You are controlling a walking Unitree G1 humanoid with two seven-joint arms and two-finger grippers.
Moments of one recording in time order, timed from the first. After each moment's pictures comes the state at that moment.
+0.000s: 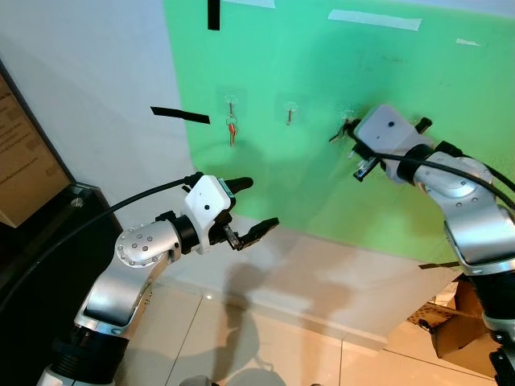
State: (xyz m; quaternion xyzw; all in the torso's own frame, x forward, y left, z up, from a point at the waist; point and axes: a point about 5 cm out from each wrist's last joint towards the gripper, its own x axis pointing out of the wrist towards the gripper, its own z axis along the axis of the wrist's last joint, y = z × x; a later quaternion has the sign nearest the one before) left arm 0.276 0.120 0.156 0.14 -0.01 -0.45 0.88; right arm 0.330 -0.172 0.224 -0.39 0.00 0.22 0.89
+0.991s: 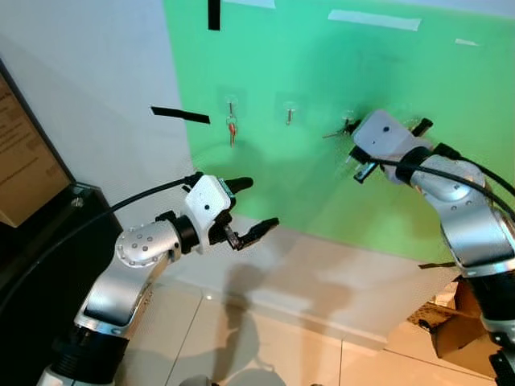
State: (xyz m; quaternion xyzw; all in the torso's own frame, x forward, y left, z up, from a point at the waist) left arm 0.276 0.120 0.156 0.14 -0.01 -0.45 0.88; right arm 0.330 -0.174 0.219 -0.42 0.00 0.20 0.88
